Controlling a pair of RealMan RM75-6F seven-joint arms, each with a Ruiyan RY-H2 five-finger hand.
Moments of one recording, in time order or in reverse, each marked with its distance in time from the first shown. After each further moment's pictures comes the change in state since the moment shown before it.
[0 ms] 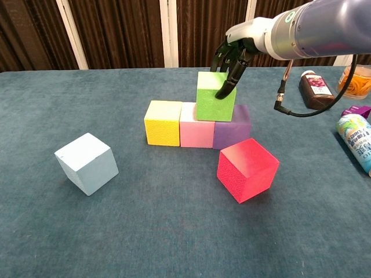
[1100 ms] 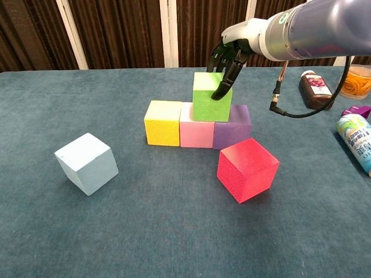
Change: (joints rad) left arm 0.002 -0.002 -0.009 0.001 -0.010 0.007 -0.003; right arm 0.002 -0.021 0.019 0.006 0.011 0.014 -0.031
